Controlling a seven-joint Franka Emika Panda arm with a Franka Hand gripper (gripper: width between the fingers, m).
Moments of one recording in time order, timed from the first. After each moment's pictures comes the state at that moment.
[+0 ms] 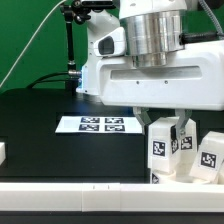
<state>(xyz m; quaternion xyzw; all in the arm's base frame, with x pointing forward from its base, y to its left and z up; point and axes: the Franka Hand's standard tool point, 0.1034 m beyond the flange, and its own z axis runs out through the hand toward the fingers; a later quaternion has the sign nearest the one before) 0.629 0.044 0.082 -0.91 0.40 -0.01 0.08</state>
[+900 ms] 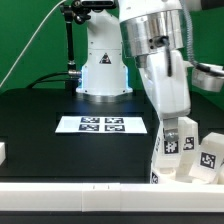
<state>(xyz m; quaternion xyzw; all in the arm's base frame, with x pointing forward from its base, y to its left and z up) 0.626 0.054 0.082 -0.65 0.75 0.03 0.12</state>
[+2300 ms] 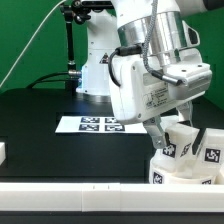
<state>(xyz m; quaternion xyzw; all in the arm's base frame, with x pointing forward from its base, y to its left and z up) 0.632 0.059 0.080 -0.41 0.90 0.06 0.15</state>
